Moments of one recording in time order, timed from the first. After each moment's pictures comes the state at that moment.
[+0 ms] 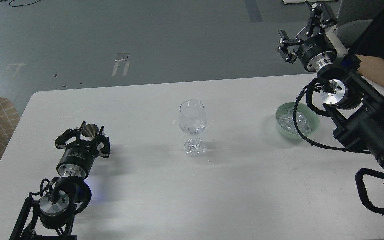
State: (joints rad) left arm 0.01 -0.04 -1.68 -1.31 0.17 -0.06 0.12; right arm 0.86 -0.16 1.03 0.63 -0.30 0.17 0.23
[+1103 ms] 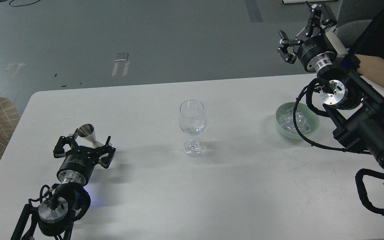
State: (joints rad) left arm 0.06 -0.04 -1.68 -1.33 0.17 -0.06 0.14; right arm 0.85 -0.16 1.03 0.63 -0.30 0.17 0.23
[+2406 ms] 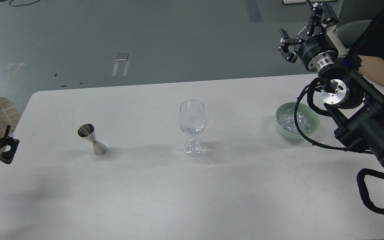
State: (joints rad) left arm 0.11 0.32 -1.99 -1.36 0.15 -0.18 0.15; right arm 0.85 -0.18 1.03 0.65 -0.30 0.17 0.23
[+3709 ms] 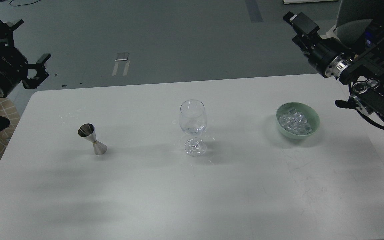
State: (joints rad) left arm -0.47 0.60 -1.46 -1.10 0.48 -0.37 0.18; right arm 0.84 -0.55 0.62 1.01 -1.13 -0.07 0.23
